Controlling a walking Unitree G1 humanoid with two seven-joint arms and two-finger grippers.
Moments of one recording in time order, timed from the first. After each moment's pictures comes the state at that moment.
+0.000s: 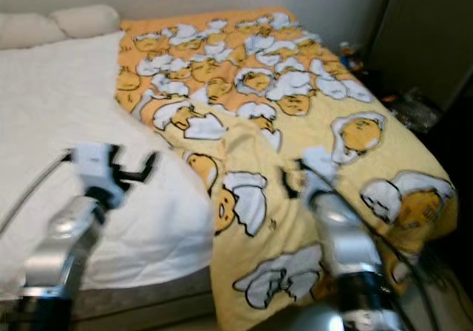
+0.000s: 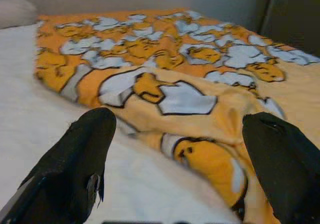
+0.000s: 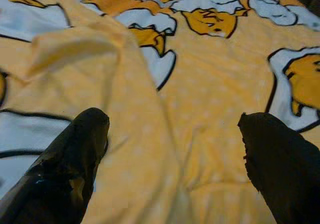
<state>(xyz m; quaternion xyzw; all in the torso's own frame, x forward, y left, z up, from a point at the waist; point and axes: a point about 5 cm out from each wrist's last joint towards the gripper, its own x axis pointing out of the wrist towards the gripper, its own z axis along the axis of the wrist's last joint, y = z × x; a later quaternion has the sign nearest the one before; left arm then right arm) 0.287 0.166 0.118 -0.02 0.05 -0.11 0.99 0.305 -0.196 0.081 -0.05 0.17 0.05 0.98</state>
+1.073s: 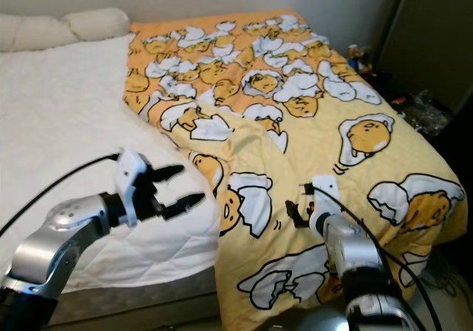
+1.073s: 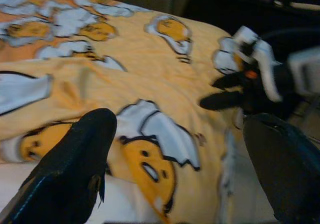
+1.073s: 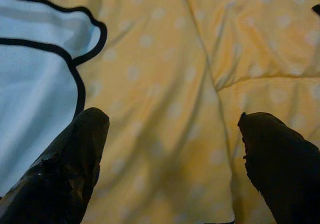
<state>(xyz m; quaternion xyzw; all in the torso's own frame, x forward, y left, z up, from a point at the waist) 0.269 0.136 0.123 0.01 0.11 -0.46 0.88 0.298 -0.217 0.026 -0.01 0.32 0.06 0.94</state>
